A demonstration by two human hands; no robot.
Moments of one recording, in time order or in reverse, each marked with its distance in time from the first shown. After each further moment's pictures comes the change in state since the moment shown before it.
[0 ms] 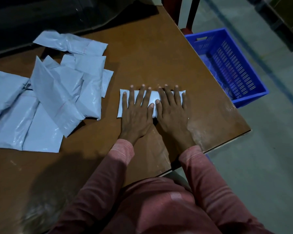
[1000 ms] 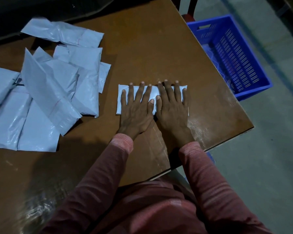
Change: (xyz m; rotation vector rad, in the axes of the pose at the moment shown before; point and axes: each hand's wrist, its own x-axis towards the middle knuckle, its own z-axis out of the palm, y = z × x) left_hand 0.006 -0.006 0.009 -0.082 -0.107 -0.024; right_hand 0.004 -0.005 0.007 0.016 -0.025 0.041
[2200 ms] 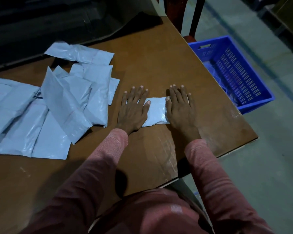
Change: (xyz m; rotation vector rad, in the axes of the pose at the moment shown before) left_hand 0.033 -0.044 -0.009 0.015 0.004 0.079; right_hand 0.034 0.023 0.011 0.052 0.031 0.007
